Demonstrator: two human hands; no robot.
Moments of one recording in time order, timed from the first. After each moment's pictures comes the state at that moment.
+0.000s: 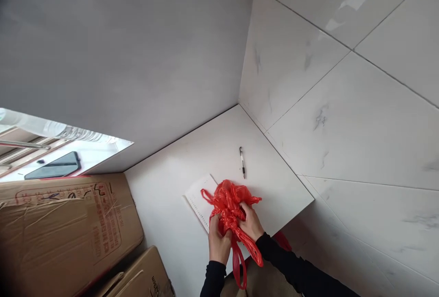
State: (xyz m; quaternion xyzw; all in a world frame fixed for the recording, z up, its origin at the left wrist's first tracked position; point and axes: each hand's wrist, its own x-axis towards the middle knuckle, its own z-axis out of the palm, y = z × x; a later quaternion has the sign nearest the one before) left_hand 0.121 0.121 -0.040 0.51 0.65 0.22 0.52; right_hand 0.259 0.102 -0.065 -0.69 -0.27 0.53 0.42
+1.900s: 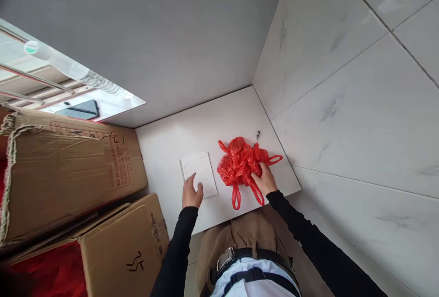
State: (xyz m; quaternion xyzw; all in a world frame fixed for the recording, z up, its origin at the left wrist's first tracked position) left_hand 0.089 0.151 -0.018 0.58 0.73 0.05 0.35; right_hand 0.389 0.109 -0.041 -0.79 -0.40 0.42 0.22
